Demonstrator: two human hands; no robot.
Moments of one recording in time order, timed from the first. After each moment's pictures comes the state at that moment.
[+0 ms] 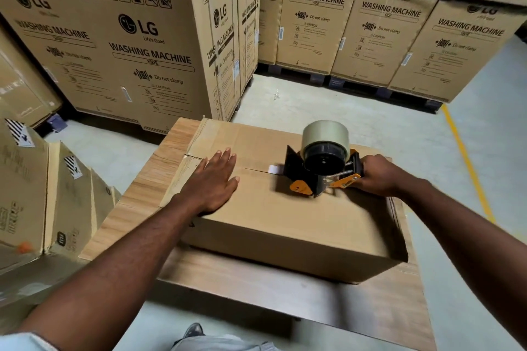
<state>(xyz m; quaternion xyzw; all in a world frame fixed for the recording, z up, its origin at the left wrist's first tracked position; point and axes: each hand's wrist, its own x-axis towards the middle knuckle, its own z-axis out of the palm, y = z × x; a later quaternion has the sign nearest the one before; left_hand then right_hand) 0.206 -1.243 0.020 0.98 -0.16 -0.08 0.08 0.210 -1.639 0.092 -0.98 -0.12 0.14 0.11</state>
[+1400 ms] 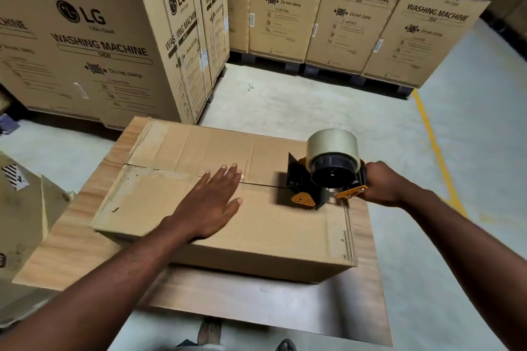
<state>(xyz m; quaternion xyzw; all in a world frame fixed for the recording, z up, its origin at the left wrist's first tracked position) 0.190 -1.350 0.018 0.96 -0.27 -0.08 0.08 0.190 -1.740 0.093 -0.98 -0.14 0.12 0.12</state>
